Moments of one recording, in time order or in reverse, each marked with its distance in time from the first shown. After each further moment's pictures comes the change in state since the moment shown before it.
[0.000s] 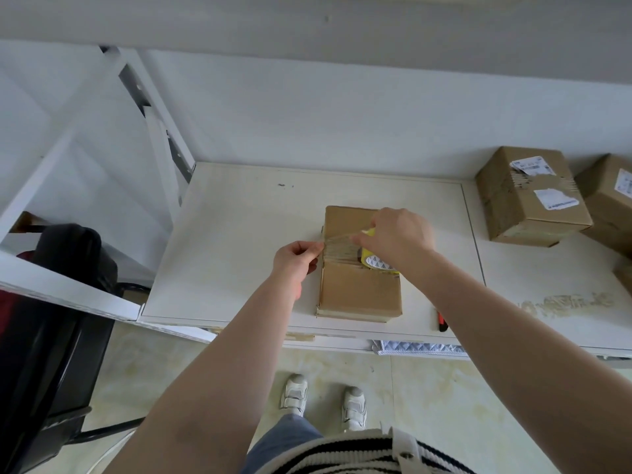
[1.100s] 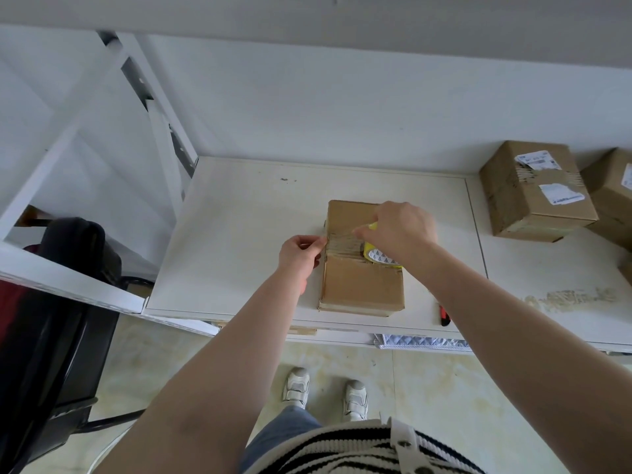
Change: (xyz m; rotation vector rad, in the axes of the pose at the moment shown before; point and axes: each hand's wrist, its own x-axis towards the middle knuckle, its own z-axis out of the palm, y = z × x) left_hand -0.004 0.001 0.004 0.054 0.037 0.008; right_hand 0.001 -0.001 -0.001 -0.009 0.003 0.007
